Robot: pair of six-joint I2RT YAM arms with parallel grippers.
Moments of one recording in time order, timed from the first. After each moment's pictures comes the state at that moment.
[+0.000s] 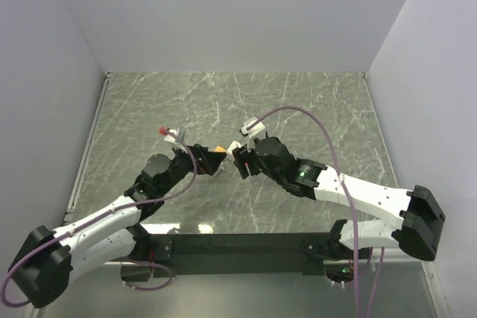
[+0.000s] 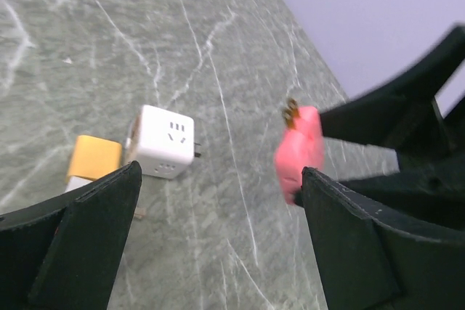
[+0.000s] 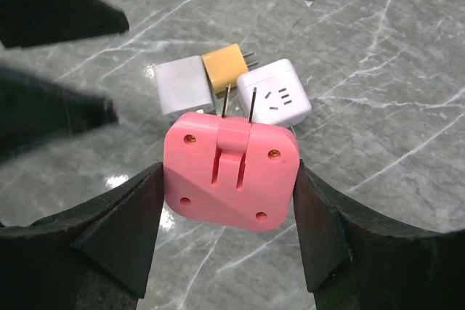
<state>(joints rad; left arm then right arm) -0.69 0.91 0.33 0.51 0.01 -0.58 0.99 1.23 0.86 -0.14 0.30 0.18</state>
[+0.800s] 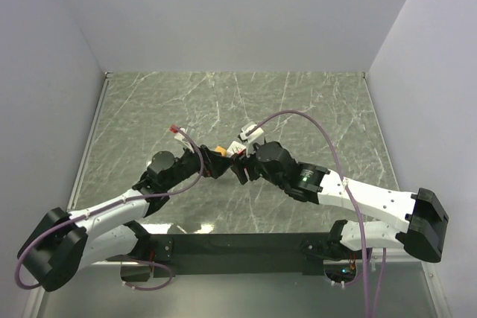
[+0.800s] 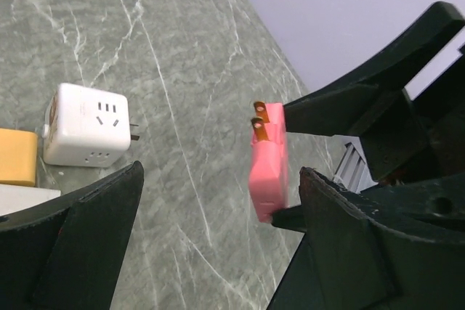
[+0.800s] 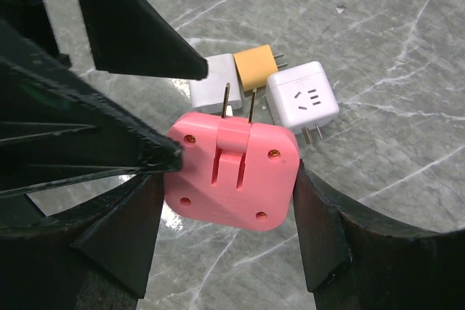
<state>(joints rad) -0.66 1.03 0.32 0.68 0.23 -0.70 1.04 1.17 0.82 -0.13 0.26 0.18</state>
